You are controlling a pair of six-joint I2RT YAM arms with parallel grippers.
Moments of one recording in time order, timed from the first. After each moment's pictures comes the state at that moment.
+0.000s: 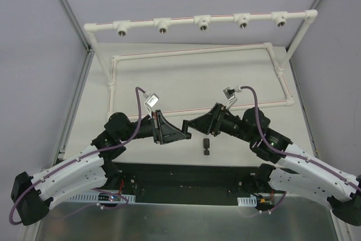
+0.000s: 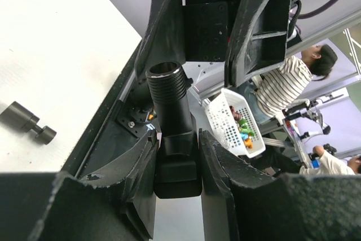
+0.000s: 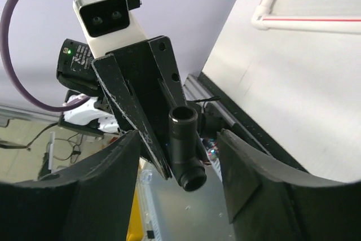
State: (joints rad) left arm -0.83 0.73 0.47 0.32 0.58 -0.98; right arm 0.97 0.79 0.69 0.01 -0.19 1.05
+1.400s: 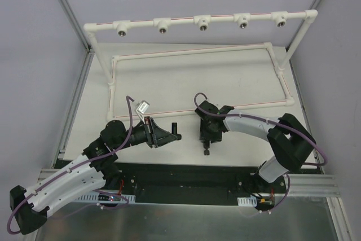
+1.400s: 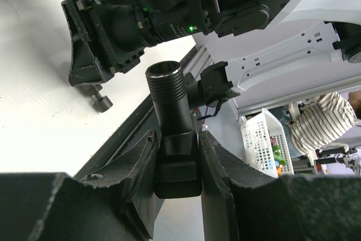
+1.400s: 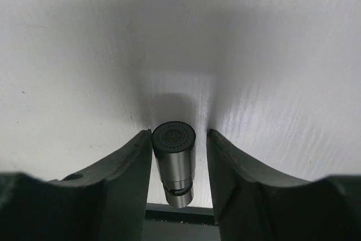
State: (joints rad) left arm -0.83 0.53 0.39 0.02 0.36 -0.93; right arm 0.83 1.57 0.88 -0.65 0.09 0.85
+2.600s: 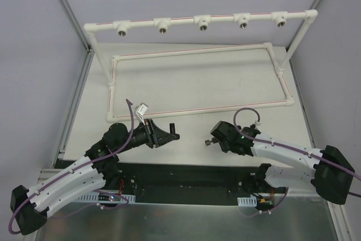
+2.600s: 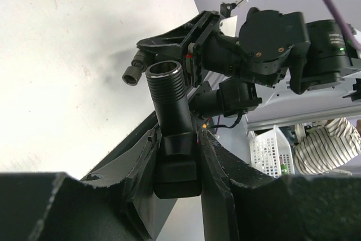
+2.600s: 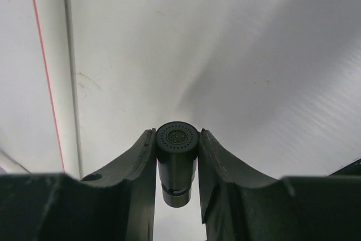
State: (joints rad) left arm -0.83 0.51 0.32 0.03 0.27 -0.97; right arm 0.99 1.11 0.61 -0.78 0.50 2.10
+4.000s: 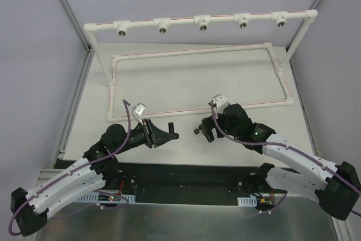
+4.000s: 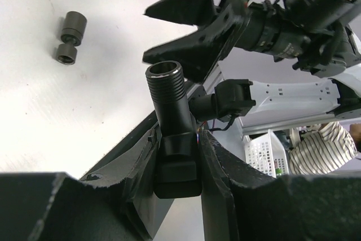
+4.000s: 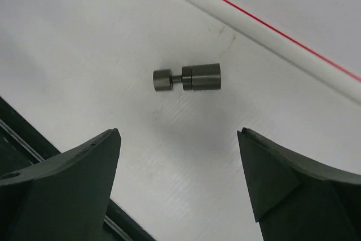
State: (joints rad) left arm -0.83 0.48 0.31 0.02 0.26 -0.99; right arm 0.82 0.94 0.61 -0.34 0.11 0.30
